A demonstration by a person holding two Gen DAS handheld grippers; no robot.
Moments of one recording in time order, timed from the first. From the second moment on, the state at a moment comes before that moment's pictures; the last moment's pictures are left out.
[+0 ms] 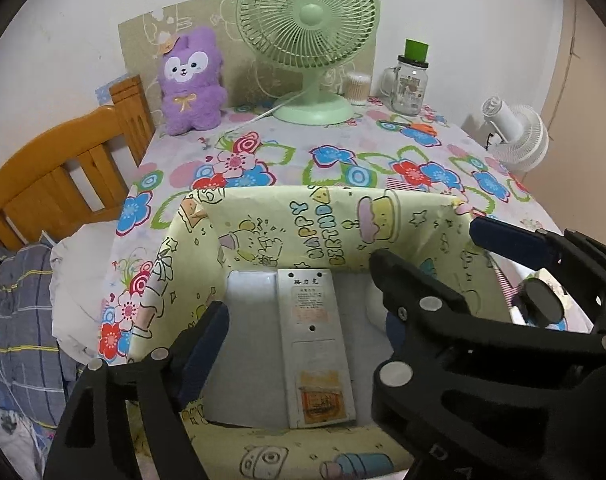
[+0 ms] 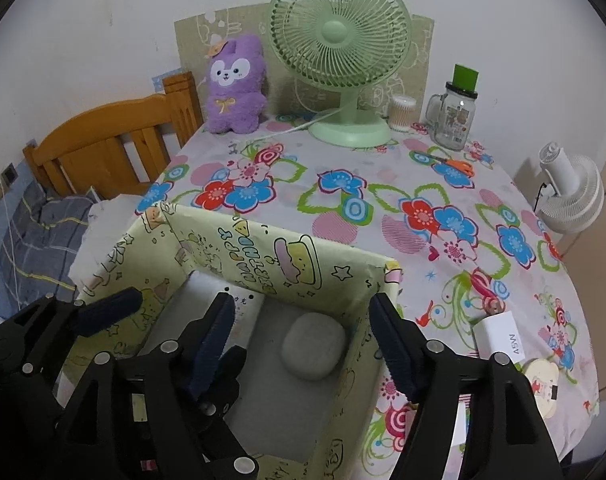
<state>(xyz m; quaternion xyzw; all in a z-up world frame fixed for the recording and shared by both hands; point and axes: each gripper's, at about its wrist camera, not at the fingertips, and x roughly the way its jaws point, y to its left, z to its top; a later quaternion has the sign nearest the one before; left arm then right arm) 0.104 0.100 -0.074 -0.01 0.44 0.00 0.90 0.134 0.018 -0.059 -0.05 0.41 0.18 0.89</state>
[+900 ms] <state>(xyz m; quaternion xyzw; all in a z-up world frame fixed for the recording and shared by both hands) 0.076 0.049 -0.034 0.02 0.40 0.00 0.92 0.102 -0.036 -0.020 -0.03 0.36 0.14 0.92</state>
